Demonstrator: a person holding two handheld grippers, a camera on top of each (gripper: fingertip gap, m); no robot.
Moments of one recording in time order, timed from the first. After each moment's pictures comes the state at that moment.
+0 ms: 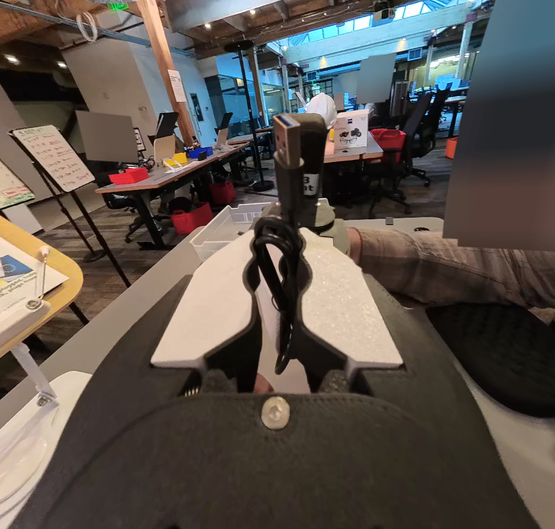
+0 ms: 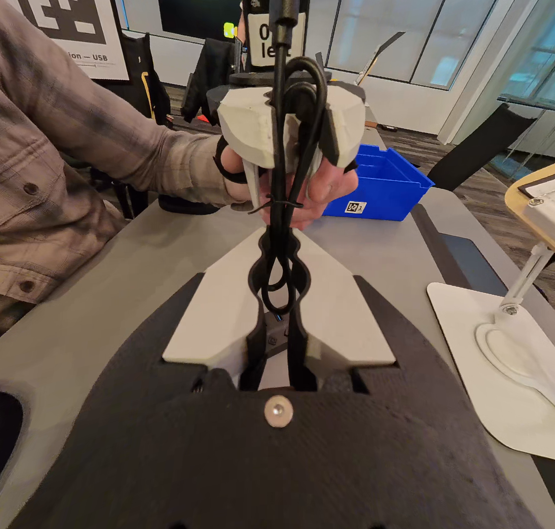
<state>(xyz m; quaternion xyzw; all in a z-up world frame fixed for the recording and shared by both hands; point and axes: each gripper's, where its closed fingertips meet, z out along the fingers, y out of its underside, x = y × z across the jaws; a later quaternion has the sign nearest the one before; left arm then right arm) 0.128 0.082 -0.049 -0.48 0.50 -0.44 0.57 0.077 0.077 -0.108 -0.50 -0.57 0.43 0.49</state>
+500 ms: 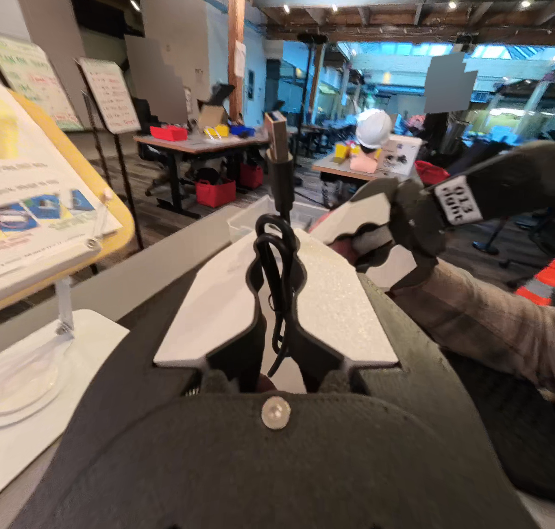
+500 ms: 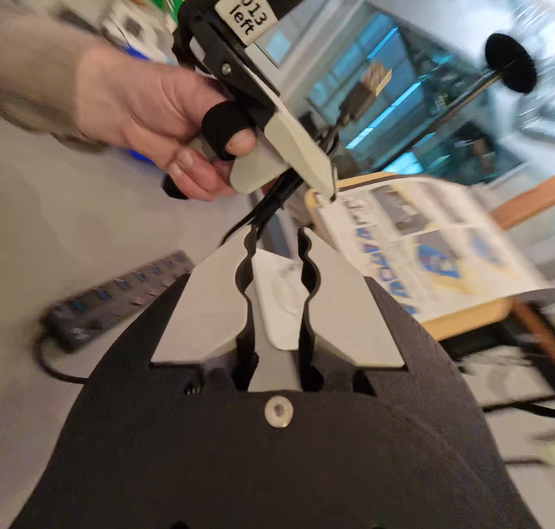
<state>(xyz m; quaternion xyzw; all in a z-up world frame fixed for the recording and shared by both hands) 0.115 0.143 -0.037 -0.58 0.39 -0.46 0.55 0.107 0.123 -0.067 -0.48 -0.57 0.05 0.67</state>
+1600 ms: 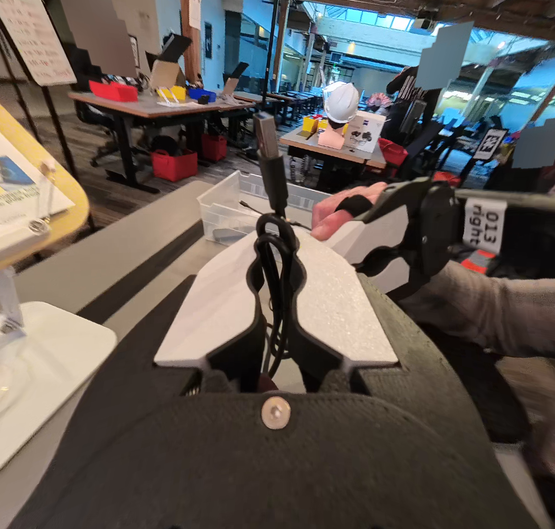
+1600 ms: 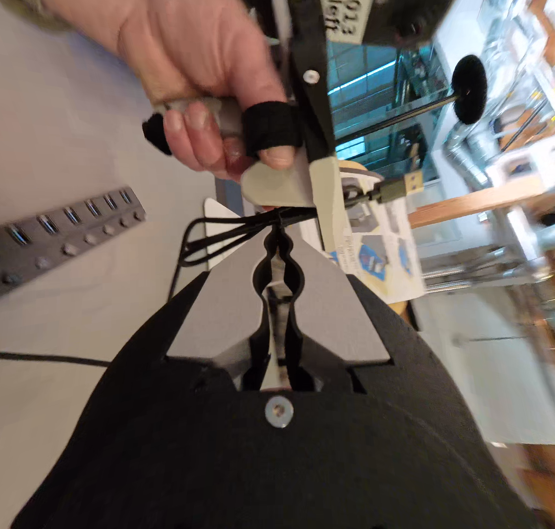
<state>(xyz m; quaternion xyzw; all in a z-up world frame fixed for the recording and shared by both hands) 0.123 0.140 -0.052 -0.59 0.43 -0.49 0.48 0.093 0.127 -0.079 -0.45 -0.61 -0.13 0.64</state>
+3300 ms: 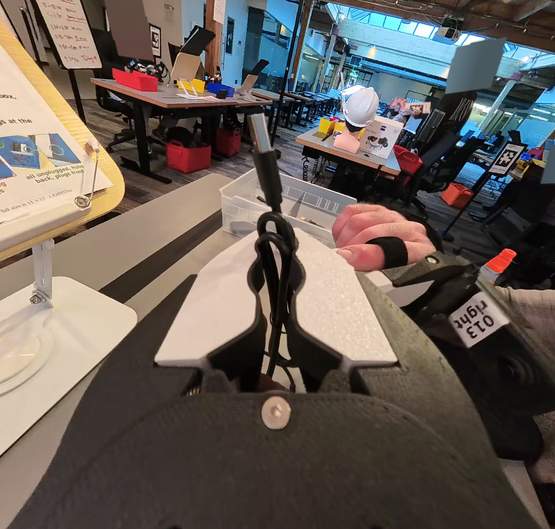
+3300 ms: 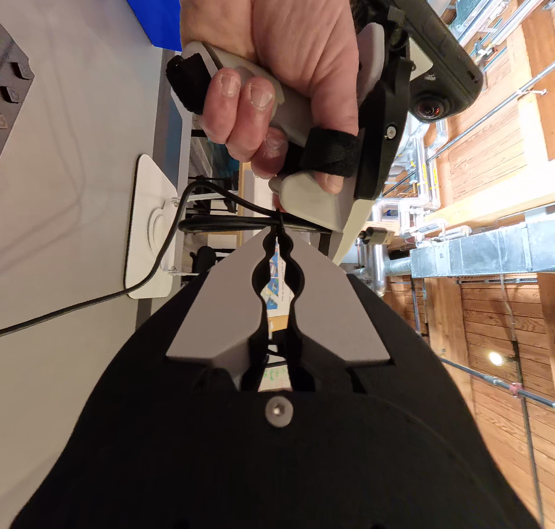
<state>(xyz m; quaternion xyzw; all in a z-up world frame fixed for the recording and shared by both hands) 0.107 0.167 -0.060 -0.62 0.40 -0.49 0.48 0.074 0.148 -0.095 -0.31 -0.62 -0.35 0.63</state>
